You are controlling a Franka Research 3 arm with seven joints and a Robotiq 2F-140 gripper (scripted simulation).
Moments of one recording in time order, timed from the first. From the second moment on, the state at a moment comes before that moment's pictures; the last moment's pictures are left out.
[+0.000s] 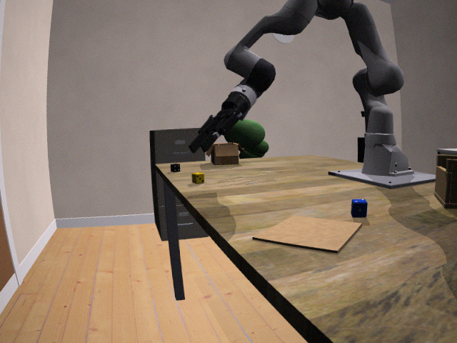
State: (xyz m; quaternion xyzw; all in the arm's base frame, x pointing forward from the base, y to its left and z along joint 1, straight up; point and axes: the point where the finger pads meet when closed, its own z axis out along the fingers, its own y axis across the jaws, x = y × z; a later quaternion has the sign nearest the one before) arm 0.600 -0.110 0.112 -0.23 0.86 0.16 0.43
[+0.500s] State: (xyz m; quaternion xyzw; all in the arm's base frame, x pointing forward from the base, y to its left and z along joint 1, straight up) arm 0.604 -0.091 0.109 -0.25 0.89 0.20 0.34
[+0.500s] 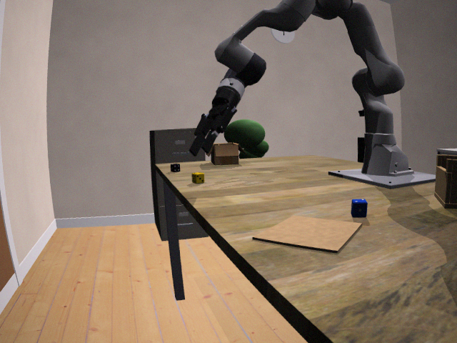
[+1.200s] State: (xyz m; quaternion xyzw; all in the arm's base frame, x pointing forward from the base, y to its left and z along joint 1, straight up) arm 0.607 -0.092 0.107 -0.26 0.93 0.19 0.20
